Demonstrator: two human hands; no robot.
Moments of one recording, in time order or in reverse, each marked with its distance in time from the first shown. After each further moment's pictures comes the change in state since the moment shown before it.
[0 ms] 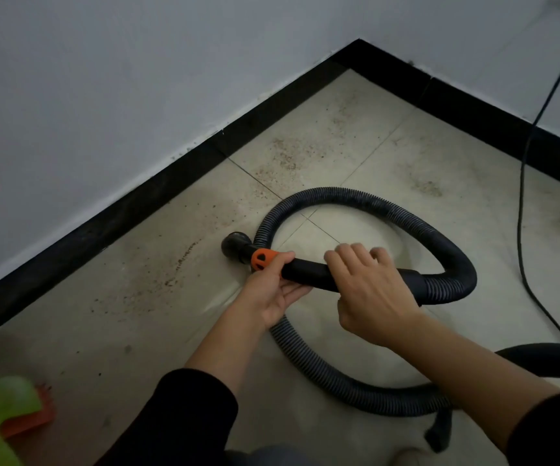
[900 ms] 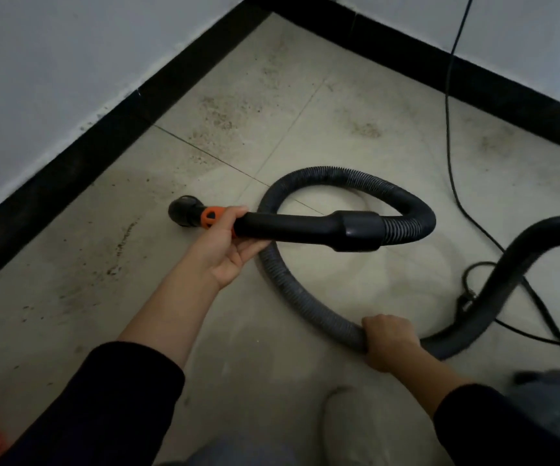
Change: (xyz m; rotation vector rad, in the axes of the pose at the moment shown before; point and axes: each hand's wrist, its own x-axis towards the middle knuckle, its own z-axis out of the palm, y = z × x) left_hand 0.002 -0.001 0.007 0.047 -0.011 0.035; right_hand -0.142 -0.016 0.103 0.134 -0.992 0.580
